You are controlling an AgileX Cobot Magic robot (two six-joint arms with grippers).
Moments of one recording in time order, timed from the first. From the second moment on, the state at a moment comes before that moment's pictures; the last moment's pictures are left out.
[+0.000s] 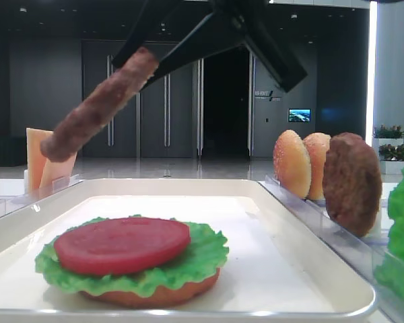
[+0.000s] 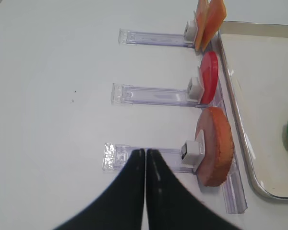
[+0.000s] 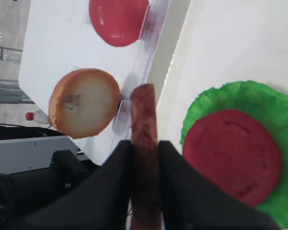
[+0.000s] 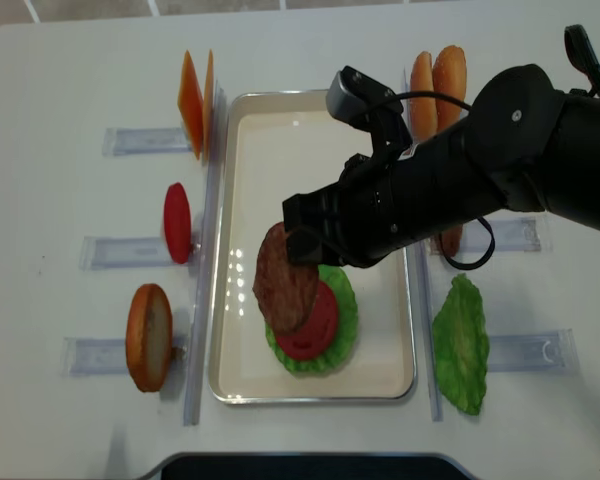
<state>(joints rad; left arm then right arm) -0.02 -0.02 -0.48 0.06 1.11 -0.12 0.69 1.60 -0.97 1.14 0.62 -0.43</state>
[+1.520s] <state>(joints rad) -0.02 -0.02 -0.48 0.06 1.11 -0.12 0.59 1.79 -0.97 1.27 0.76 -0.63</state>
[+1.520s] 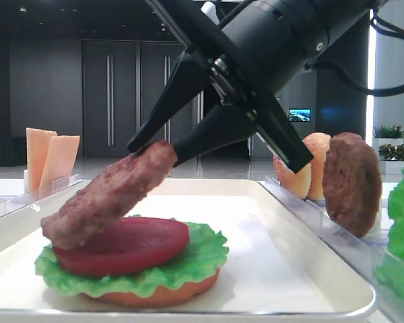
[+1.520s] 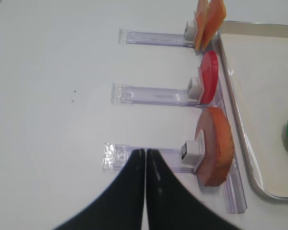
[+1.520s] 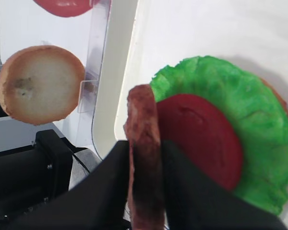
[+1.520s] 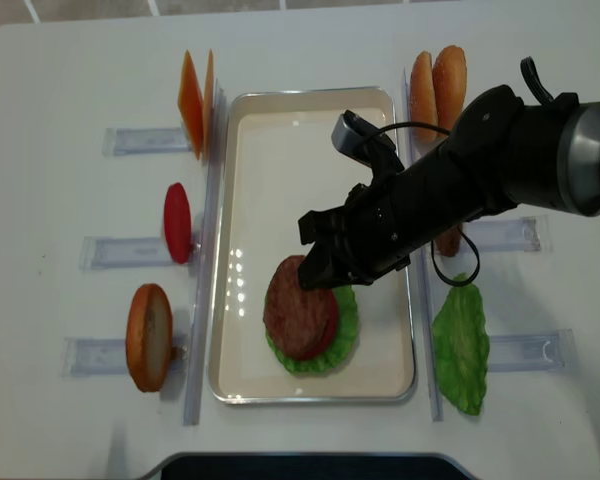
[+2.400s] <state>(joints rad) -0.02 -0.02 -0.48 0.06 1.11 -0.12 0.59 1.66 -0.97 0.99 0.68 -0.60</state>
